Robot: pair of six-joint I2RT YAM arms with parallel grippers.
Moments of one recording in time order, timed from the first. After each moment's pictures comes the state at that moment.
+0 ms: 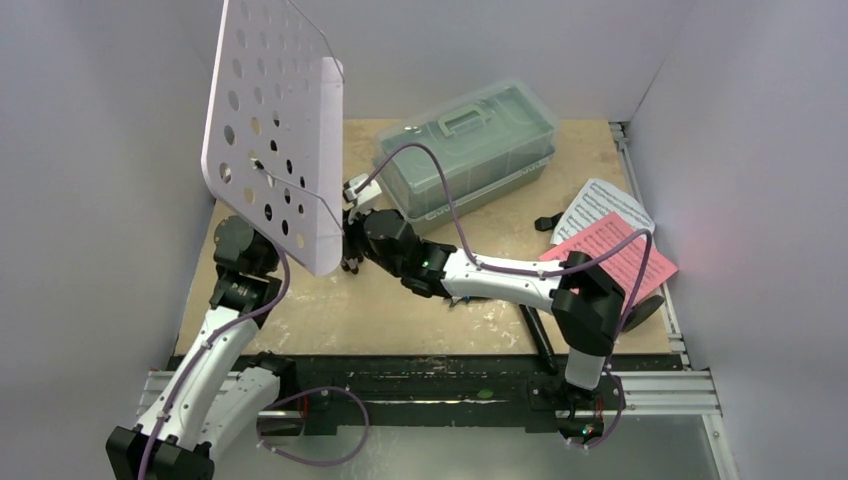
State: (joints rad) left arm -0.27 0.79 0.71 0.38 0.03 -0.10; right arm 1.12 1.80 1.36 0.28 0.27 0.33
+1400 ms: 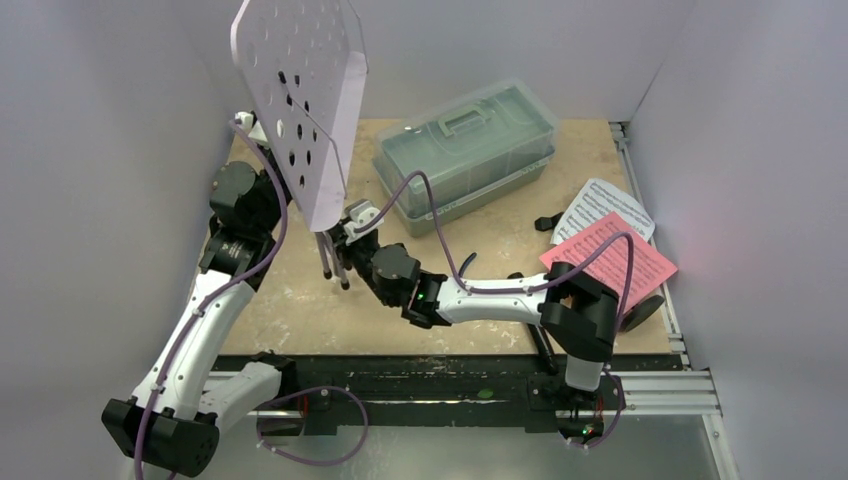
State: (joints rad) left arm -0.26 0.98 1.06 0.09 0.10 -0.12; right arm 1.25 1.81 1.23 0.72 0.57 0.02
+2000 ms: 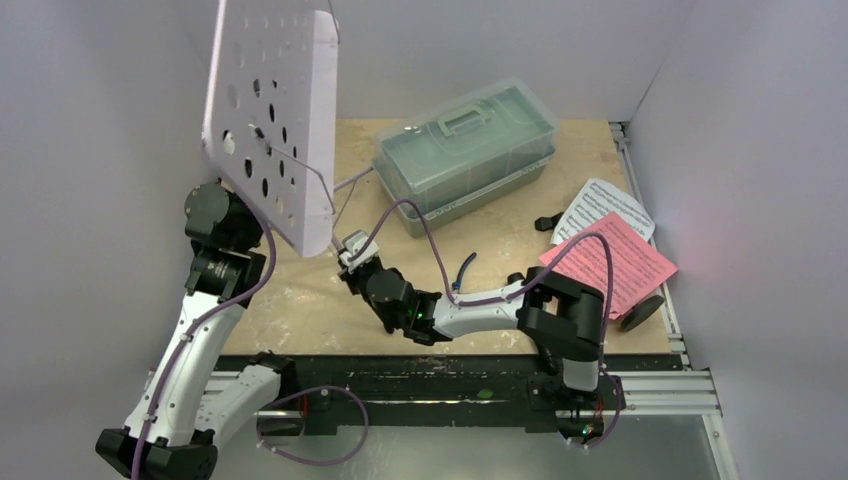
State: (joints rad) left arm -0.25 0.89 1.04 0.16 0.07 -0.04; right arm 1.28 1.86 1.12 0.77 0.64 0.02
